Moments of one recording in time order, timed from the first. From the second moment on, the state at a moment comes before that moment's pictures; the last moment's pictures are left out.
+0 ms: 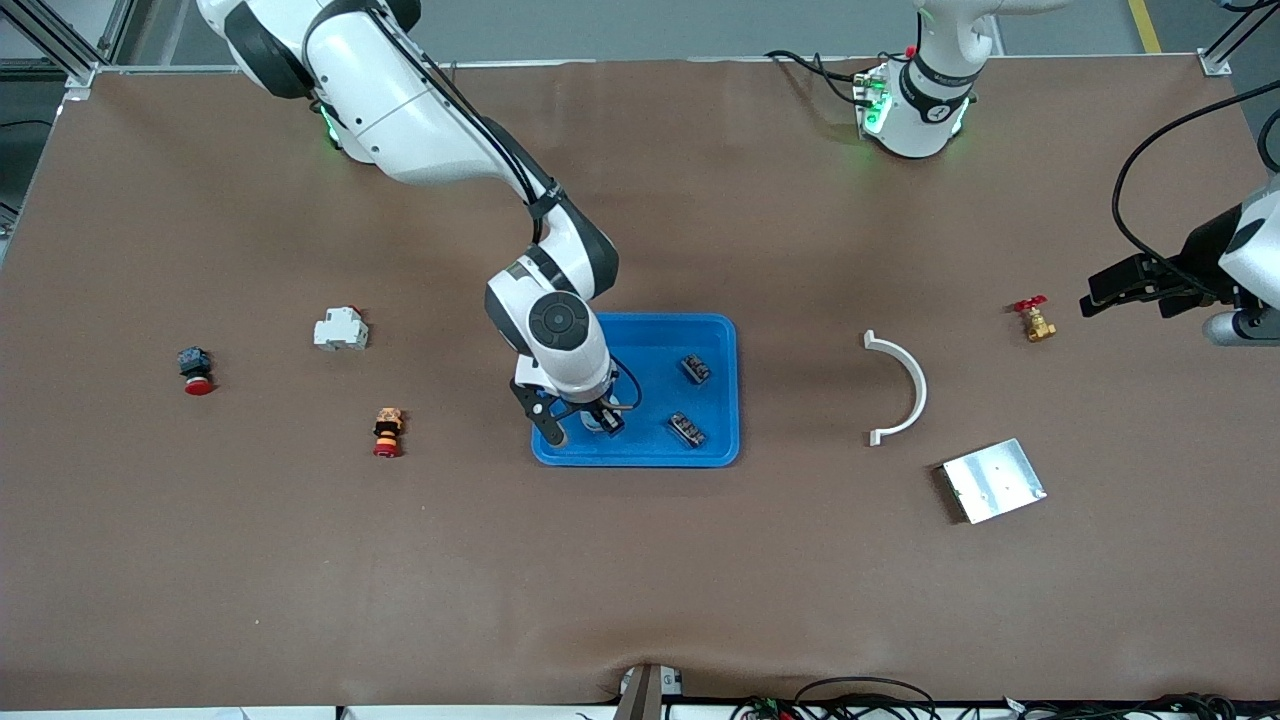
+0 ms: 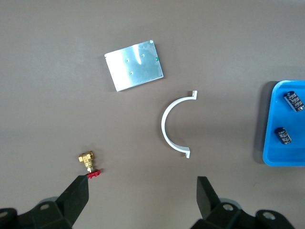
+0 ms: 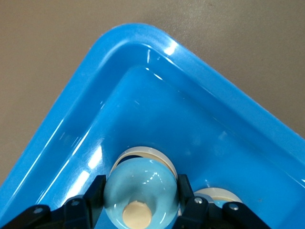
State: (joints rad) left arm -0.01 0.05 0.04 -1.65 -0.09 1.69 0.04; right arm 0.60 0.84 0.06 -1.45 -0.06 2.34 1.62
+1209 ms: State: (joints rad) left arm 0.02 -0.08 -0.01 -1.71 -0.07 1.63 -0.04; right arm 0.61 0.84 0.05 -1.43 -0.08 2.31 1.63
